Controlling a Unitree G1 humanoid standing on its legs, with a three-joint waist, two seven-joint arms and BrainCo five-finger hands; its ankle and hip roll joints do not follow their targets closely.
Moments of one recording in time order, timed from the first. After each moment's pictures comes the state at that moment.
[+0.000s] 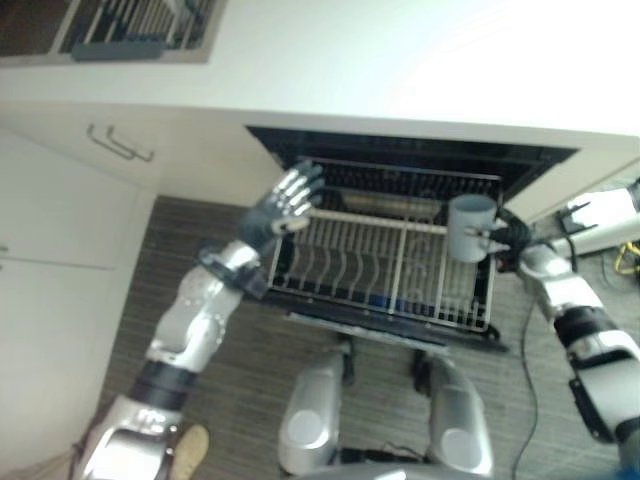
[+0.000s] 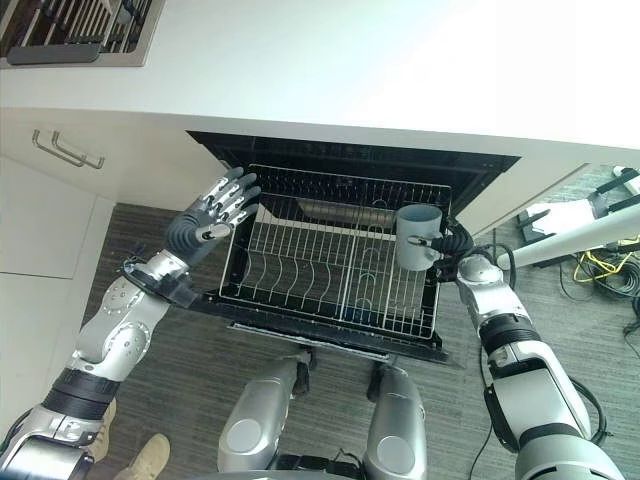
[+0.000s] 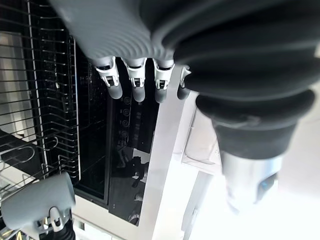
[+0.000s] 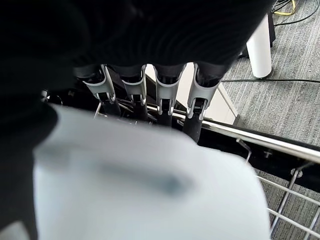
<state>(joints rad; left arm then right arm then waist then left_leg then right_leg) -0.30 0.55 -0.20 -0.04 -0.77 -0.04 -0.33 -0.67 -0.60 0.26 0.80 0.34 0.16 -0.03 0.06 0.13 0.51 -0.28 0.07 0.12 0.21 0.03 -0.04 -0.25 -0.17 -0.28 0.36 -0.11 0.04</state>
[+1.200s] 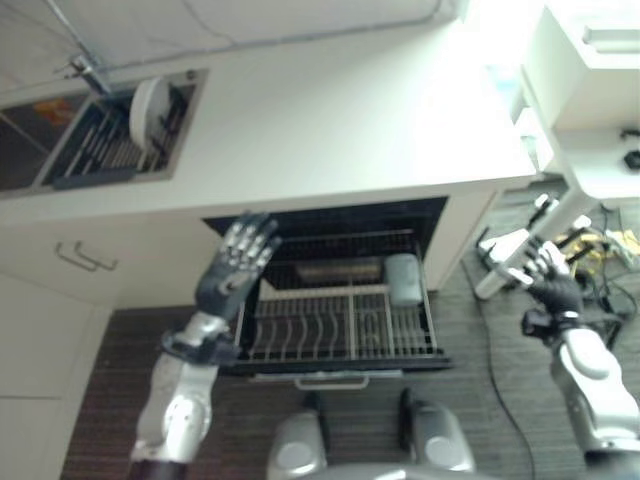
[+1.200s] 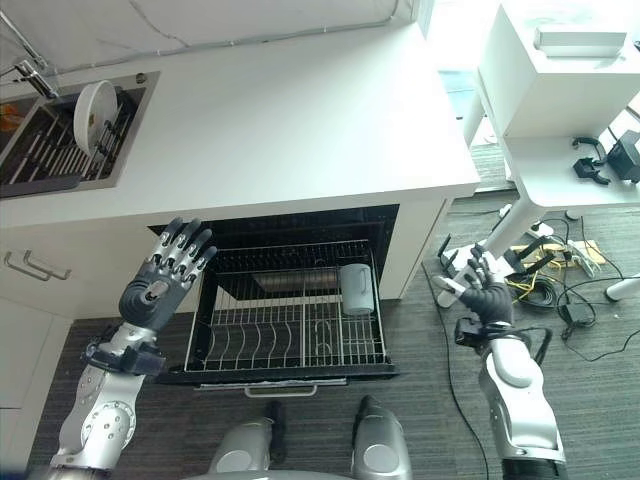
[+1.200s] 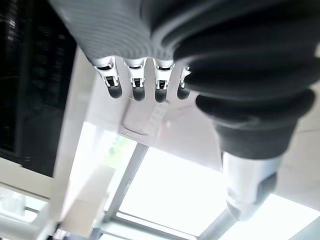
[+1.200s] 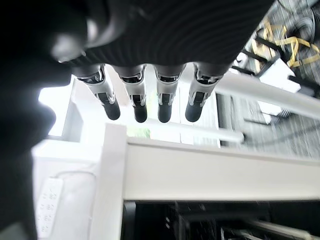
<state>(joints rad) 0.10 0.35 0.01 -0.19 -0.85 -0.17 -0.44 0.09 -0.48 -0.23 -0.11 0.29 0.11 -0.08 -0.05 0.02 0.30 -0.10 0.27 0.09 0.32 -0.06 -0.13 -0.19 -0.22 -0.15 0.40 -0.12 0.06</state>
